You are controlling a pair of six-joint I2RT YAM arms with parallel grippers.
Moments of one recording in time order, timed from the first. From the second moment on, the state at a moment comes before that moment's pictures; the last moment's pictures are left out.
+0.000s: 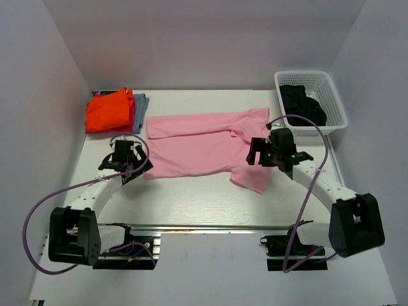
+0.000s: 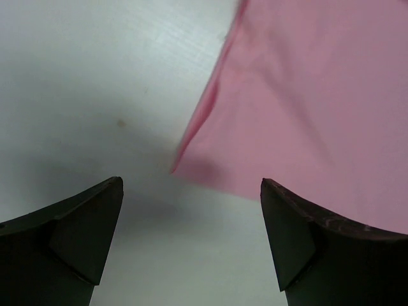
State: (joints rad) left arm -0.11 1.20 0.70 -0.38 -0.13 -0.58; right arm 0.33 1.32 0.79 -0.26 -0.08 0.29
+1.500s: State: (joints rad) left arm -0.11 1.32 0.58 -0.26 -0.04 -0.62; right arm 0.45 1.24 0.56 -0.39 -0.03 0.49
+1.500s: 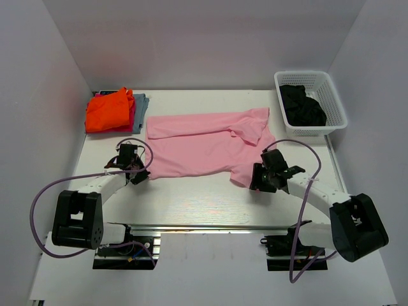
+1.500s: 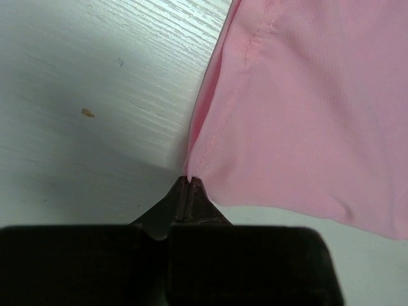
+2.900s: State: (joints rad) left arm -0.09 1.48 0.91 -0.29 -0.03 -0.64; right arm 0.33 1.37 0.93 -0.18 0.12 0.48
